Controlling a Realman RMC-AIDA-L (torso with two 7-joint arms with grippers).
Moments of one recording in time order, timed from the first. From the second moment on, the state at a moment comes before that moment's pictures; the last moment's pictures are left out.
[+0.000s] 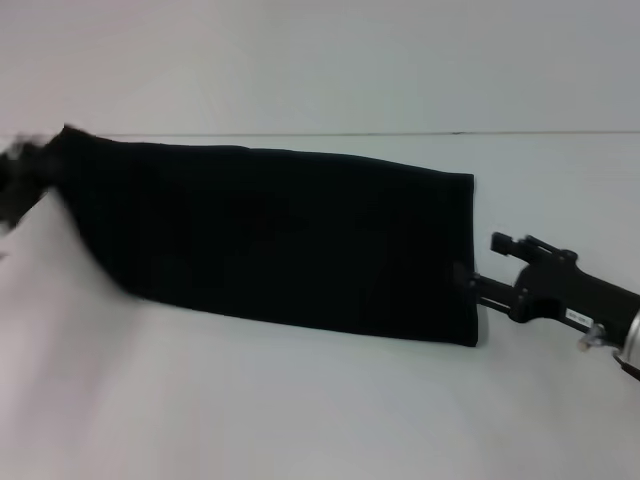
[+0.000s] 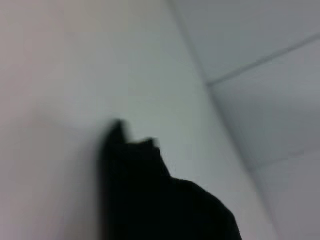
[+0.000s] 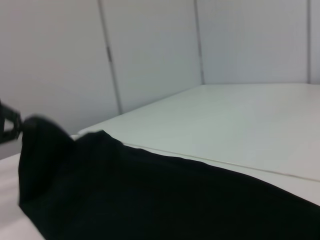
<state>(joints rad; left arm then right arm) -0.52 -1.97 0.44 0.47 1.82 1.05 -2.28 0.49 2.09 -0.78 -0.33 -1.59 -1.16 0.99</state>
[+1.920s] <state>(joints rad) -0.79 -2.18 0.92 0.20 1.68 1.19 -1.99 0.67 2.10 -0.69 -0.21 -1.51 -0.89 0.97</state>
